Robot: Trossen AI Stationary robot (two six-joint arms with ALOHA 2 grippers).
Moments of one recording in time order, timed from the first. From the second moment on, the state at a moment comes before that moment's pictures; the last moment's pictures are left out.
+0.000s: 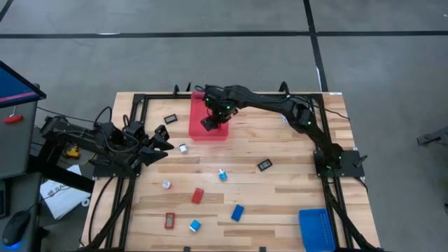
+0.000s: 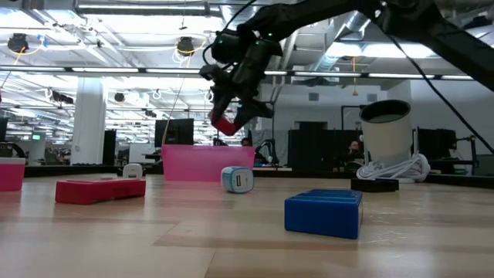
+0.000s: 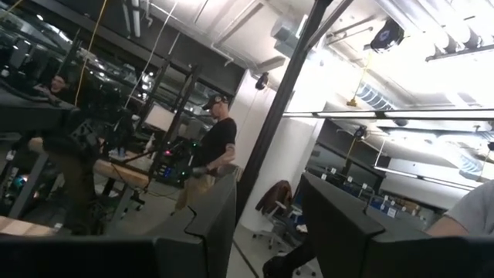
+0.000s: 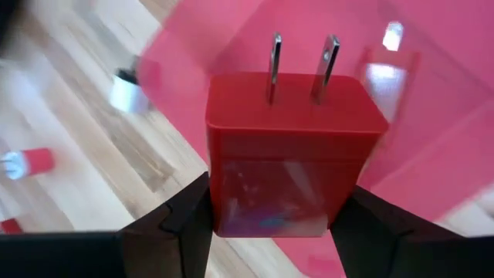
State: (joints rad) left arm -0.27 0.66 0.51 0.59 -0.05 -0.42; right arm -0.33 2.34 2.22 -1.07 -0.19 0.52
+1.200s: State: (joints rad) left arm -0.27 0.66 0.51 0.59 -0.02 -0.42; right arm -0.32 2.41 2.33 -1.22 -0.01 0.47
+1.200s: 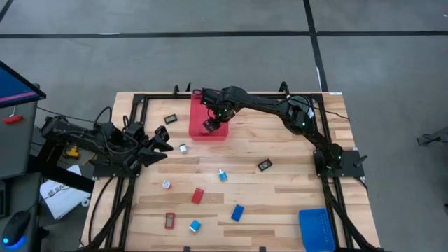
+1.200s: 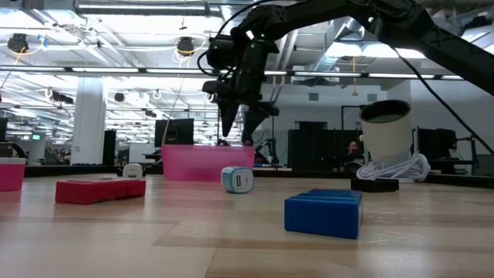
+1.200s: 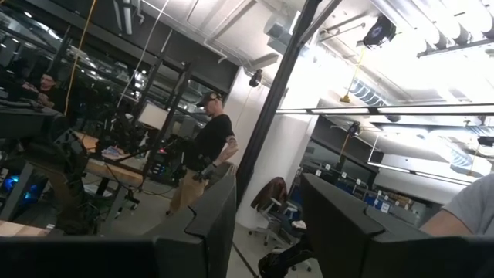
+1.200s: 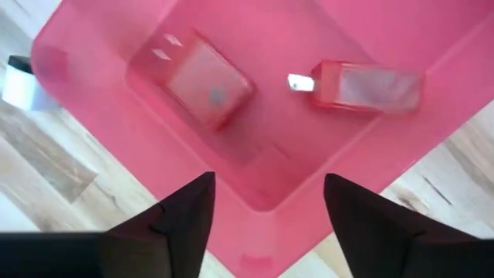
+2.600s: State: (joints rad) left arm -0.64 0.66 0.51 -0.07 -0.36 -0.72; right arm 0.39 1.97 2.33 -1.56 0.41 0.93
